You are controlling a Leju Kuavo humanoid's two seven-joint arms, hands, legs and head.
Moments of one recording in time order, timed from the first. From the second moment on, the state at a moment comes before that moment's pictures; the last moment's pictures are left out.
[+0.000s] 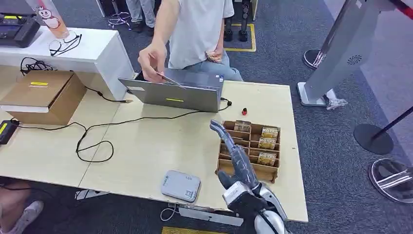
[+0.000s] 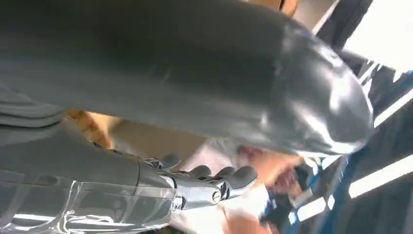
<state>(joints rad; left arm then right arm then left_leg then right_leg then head) -0.02 -0.03 0.62 -0.26 -0.96 -0.40 -0.12 -0.14 0.06 0.49 -1.57 0.41 -0.07 -0.39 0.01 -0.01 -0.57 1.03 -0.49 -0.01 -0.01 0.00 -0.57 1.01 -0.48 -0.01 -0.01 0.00</state>
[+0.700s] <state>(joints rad) -0.06 -0.02 0.59 -0.26 -0.98 -0.41 -0.09 -0.52 0.09 0.53 -1.36 1.05 -0.43 -0.17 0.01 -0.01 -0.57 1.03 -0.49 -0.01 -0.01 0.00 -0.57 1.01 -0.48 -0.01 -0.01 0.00</state>
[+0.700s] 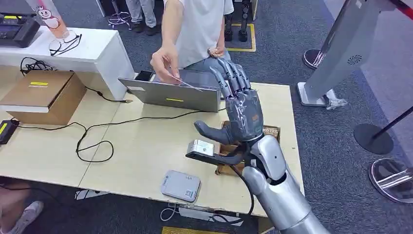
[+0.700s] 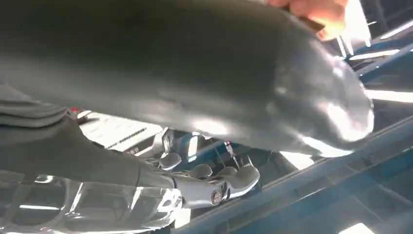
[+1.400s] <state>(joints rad) -0.06 -0.02 0.59 -0.26 -0.97 -0.42 -0.07 -0.75 0.22 0.57 -0.96 1.13 -0.44 -0.09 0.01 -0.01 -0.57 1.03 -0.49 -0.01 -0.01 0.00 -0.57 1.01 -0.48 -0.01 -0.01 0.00</state>
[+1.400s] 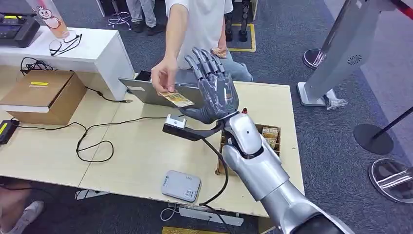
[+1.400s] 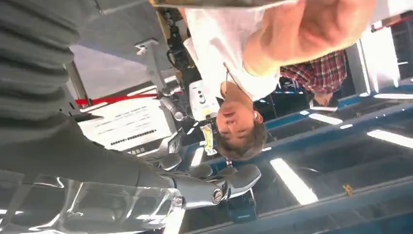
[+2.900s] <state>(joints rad) -0.06 -0.02 0.59 -0.26 -0.95 -0.41 -0.07 -0.77 0.26 0.58 -0.86 1.13 -0.44 -0.09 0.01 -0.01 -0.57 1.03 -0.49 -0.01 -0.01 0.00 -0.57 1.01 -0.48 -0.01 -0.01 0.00</state>
